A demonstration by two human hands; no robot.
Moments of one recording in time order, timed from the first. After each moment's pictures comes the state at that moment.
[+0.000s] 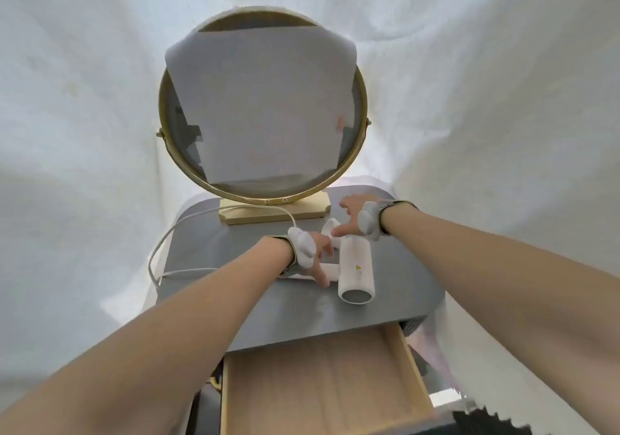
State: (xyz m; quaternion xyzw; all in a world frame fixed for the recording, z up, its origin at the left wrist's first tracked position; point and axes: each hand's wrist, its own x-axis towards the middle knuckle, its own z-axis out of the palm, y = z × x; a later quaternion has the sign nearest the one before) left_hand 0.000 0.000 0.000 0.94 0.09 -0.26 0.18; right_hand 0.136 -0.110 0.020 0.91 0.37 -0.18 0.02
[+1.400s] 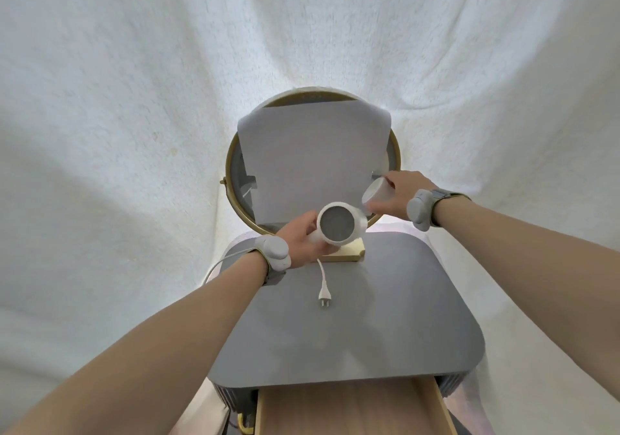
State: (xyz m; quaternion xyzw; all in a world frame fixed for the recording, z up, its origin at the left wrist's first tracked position) left_hand -0.051 0.063 0.079 0.90 0.10 0.12 0.42; right_hand 0.144 -0.108 0.145 0.90 0.40 0.00 -0.17
